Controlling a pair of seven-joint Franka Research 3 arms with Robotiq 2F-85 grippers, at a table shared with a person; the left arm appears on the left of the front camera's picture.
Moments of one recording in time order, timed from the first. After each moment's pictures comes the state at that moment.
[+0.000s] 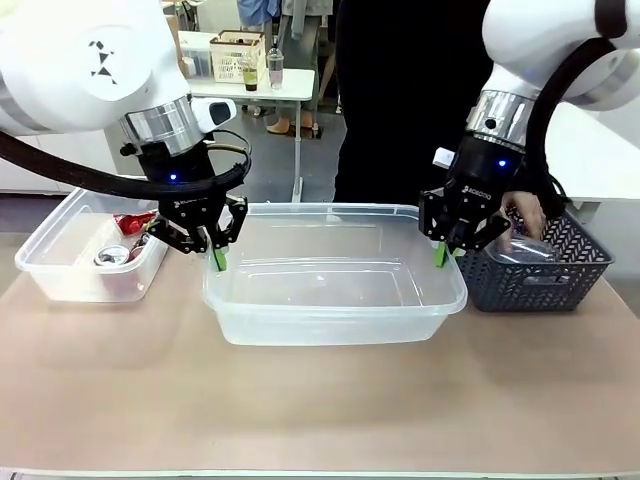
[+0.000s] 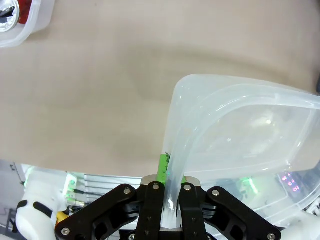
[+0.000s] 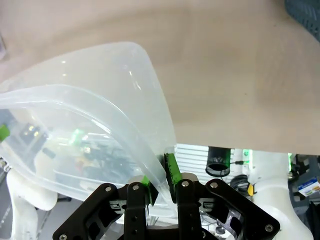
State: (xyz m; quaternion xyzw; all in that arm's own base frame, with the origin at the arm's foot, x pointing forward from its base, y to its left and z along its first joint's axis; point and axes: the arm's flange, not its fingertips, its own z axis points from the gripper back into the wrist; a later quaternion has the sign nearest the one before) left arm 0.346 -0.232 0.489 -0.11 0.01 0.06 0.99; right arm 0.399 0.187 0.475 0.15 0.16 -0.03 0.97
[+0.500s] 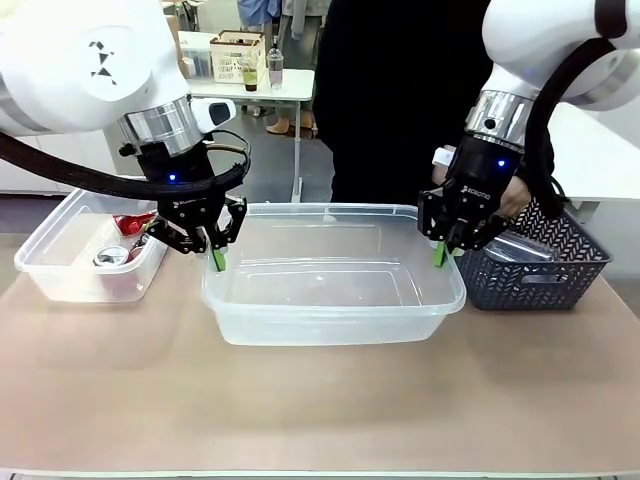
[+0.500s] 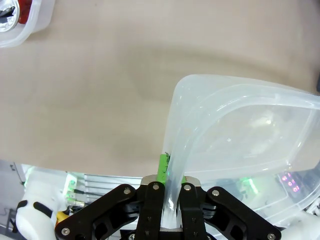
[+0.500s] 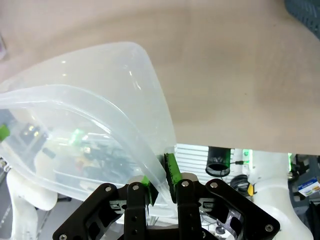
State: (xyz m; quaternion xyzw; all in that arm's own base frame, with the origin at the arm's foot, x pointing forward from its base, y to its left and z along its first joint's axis) left arm 0.346 -0.232 0.489 -0.11 0.01 0.06 0.99; right arm 0.399 0.187 0.475 0.15 0.16 -0.03 0.97
